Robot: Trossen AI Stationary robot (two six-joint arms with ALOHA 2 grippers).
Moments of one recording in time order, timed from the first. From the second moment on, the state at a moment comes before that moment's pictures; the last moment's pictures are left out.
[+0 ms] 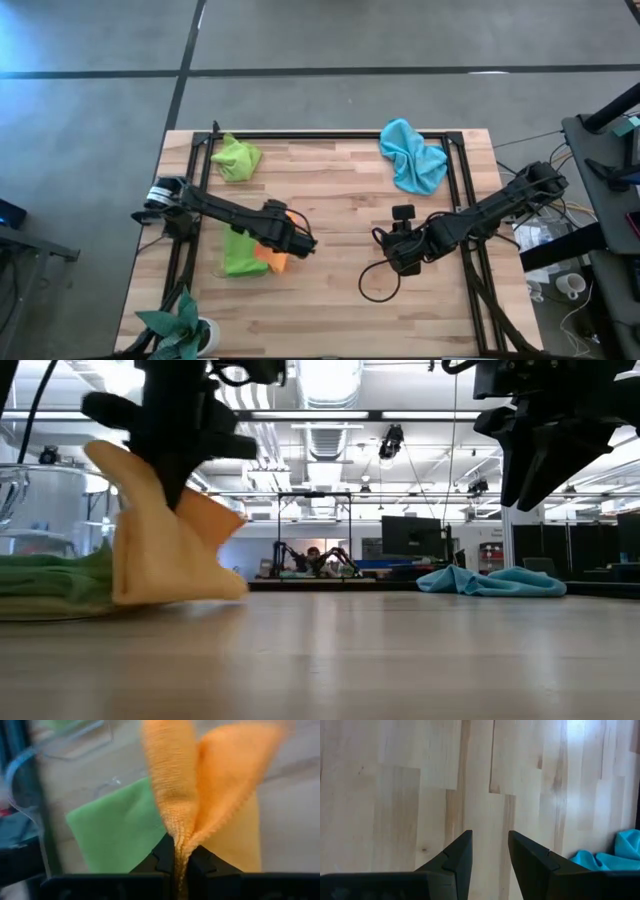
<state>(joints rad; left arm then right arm) -0.24 1.81 1.46 -1.47 -0.32 -1.54 0.44 1.43 0.99 -0.94 0.42 0.26</state>
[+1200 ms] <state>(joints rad) -0.31 1.44 0.98 -1.39 0.01 -1.95 0.44 1.43 0.96 -0.93 0.43 0.28</state>
